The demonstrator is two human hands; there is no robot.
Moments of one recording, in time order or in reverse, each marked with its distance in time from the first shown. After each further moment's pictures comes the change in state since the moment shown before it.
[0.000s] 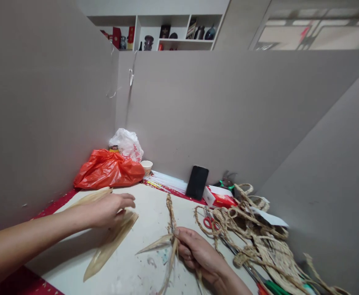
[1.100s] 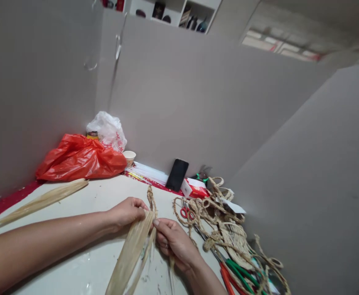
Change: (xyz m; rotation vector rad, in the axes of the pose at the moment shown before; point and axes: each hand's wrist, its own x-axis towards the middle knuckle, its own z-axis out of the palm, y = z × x) left_hand 0.084 0.057 0.099 -1.325 -0.110 -0.391; right_hand 0.001 -0.001 0.006 0.011 0.137 -0.131
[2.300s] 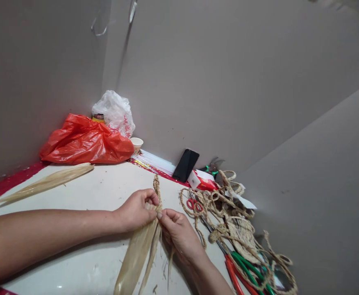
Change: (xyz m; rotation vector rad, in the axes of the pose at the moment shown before) left_hand -0.014 -0.007 0.012 0.172 0.107 0.381; right_hand -0.004 0.004 0.015 -0.146 0.203 -0.044
